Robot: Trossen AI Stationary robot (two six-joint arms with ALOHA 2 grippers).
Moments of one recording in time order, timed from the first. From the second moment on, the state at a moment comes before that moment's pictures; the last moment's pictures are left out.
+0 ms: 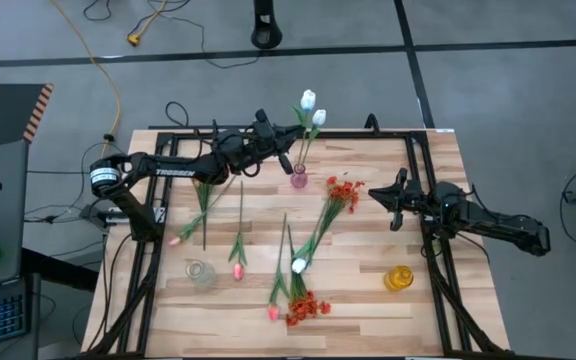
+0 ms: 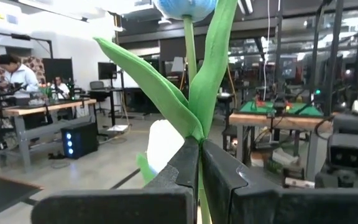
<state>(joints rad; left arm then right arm) 0.35 1.64 1.02 0.85 -0.09 0.05 -0.26 0.01 0.01 0.03 0.00 0.08</state>
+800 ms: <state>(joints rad) 0.35 1.64 1.02 0.71 -0.09 0.03 -0.26 0.01 0.01 0.03 0.00 0.08</state>
